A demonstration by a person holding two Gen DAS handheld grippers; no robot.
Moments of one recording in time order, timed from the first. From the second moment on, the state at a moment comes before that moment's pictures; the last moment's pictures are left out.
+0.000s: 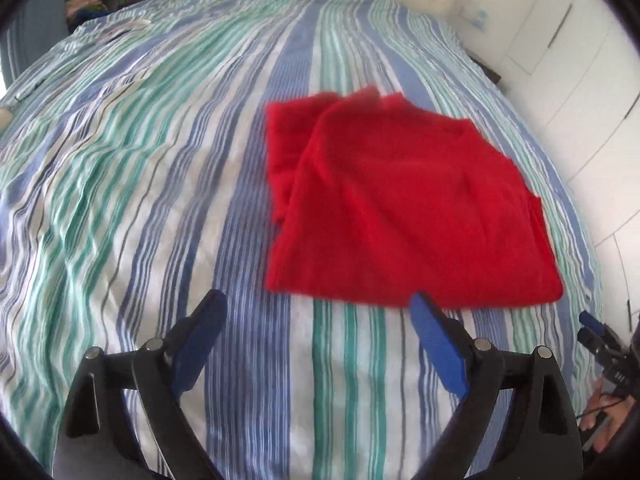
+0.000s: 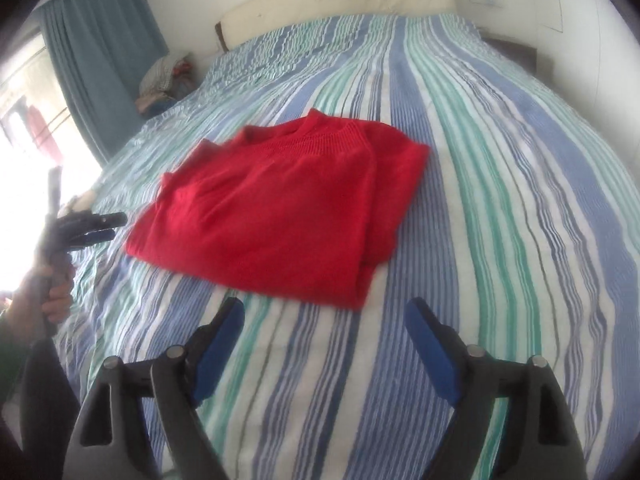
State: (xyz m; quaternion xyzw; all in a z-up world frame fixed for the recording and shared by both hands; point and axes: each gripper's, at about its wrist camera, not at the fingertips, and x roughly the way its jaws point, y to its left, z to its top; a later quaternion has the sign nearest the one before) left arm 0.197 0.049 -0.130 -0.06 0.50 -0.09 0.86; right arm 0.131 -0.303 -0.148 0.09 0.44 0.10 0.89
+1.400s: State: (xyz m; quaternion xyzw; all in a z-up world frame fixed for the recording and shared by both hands) left arm 0.140 0.006 -0.190 0.02 0.47 -0.08 0.88; right arm 0.084 -0.290 -0.217 0.05 0.42 0.03 0.90
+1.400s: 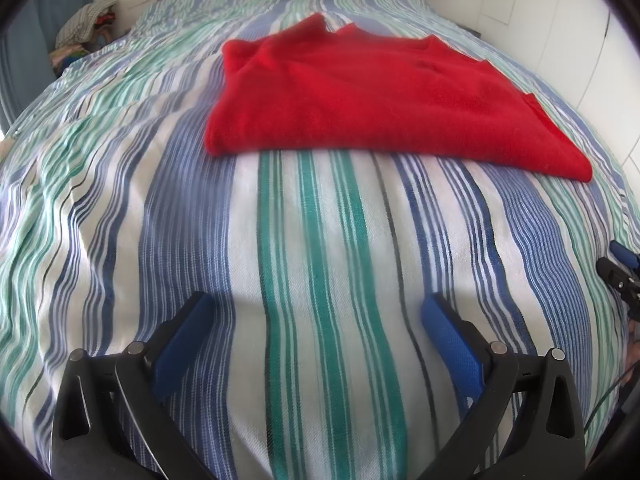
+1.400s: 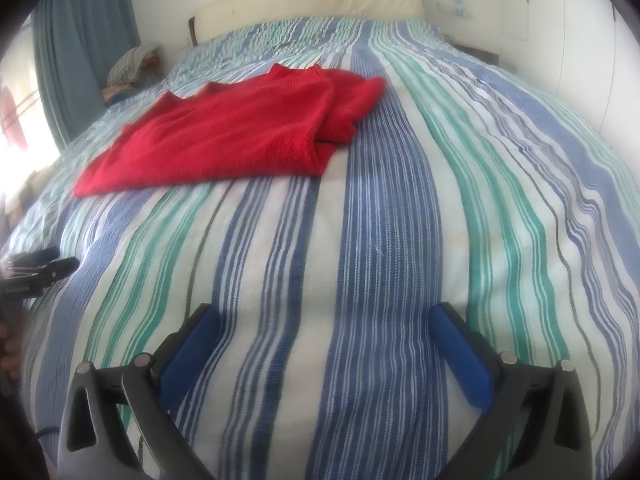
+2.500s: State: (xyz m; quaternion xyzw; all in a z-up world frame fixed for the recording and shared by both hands) left arm 0.121 0.045 -0.107 -0.03 0.45 -0.07 0.89; right arm 0.127 -0.305 -0.157 0.09 0.44 0.06 0.89
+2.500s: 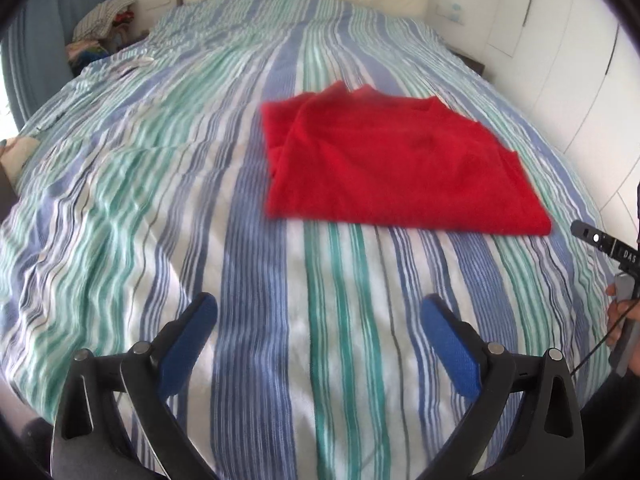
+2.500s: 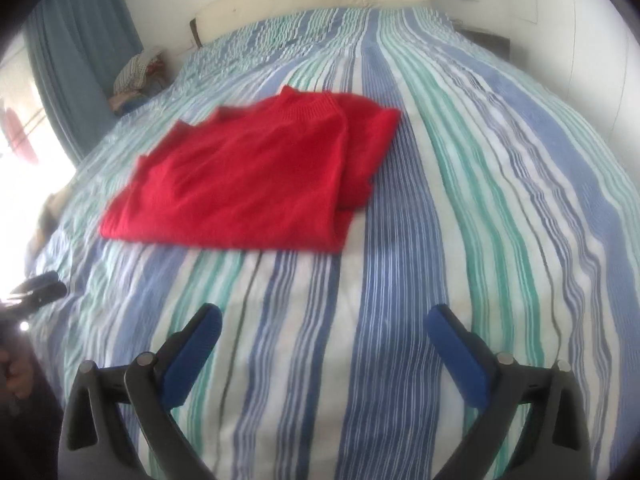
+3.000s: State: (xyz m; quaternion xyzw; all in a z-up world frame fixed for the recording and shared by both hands) left arm 0.103 0.036 -0.136 -0.01 0.44 -0.06 0.89; right arm 0.268 -0.307 -0.175 0.24 0.49 0.04 0.83
